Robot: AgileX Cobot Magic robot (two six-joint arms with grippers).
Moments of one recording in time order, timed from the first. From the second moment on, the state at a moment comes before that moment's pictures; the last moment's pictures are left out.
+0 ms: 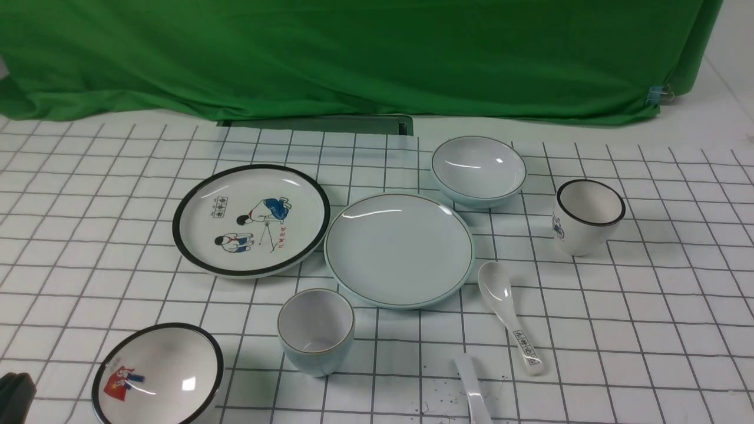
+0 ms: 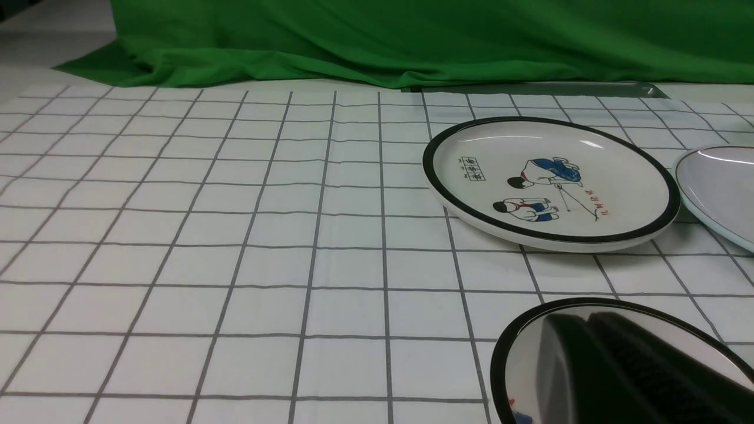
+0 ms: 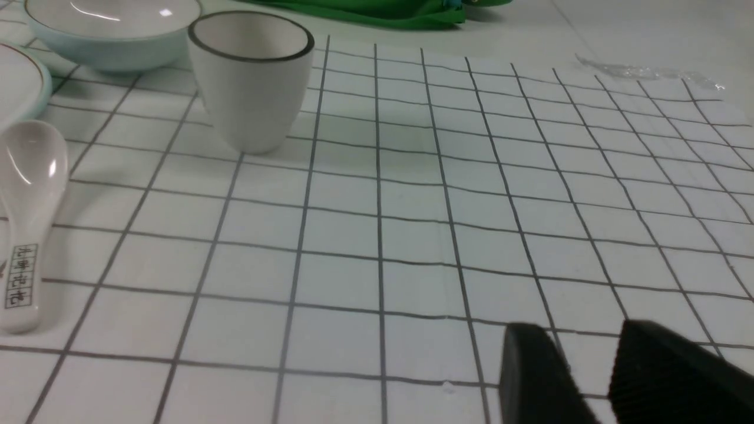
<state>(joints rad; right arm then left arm) -0.08 0.06 0.01 0.00 0.22 -0.10 0.02 0.00 0.01 -0.07 0.23 0.06</state>
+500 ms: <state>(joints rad) -0.08 0.06 0.01 0.00 0.22 -0.08 0.02 0.00 0.01 -0.07 0.23 0.06</state>
